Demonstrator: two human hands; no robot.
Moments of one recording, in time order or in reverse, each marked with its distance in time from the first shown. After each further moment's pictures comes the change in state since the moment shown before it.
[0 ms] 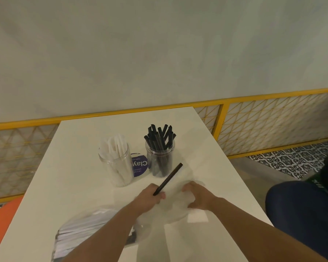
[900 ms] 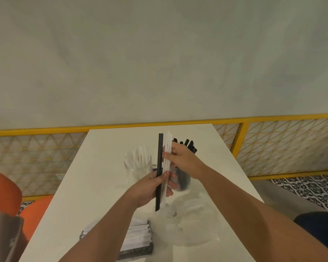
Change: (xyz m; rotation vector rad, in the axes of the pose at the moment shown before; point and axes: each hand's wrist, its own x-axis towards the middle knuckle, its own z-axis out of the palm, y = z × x) left_hand -0.048 0.045 -0.084 -0.756 -0.080 0.142; right_hand 0.002 -0.188 -0.111 0.711 0.208 -0.308
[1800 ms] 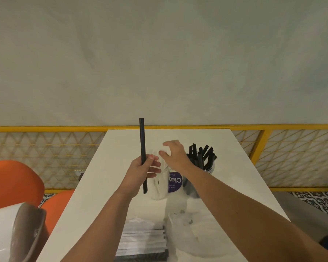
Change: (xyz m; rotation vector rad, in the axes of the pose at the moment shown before) left_hand -0.022 0.037 -0.053 0.140 0.540 0.241; right_hand 0.065 0.003 0.059 -0.419 0.127 -0.100
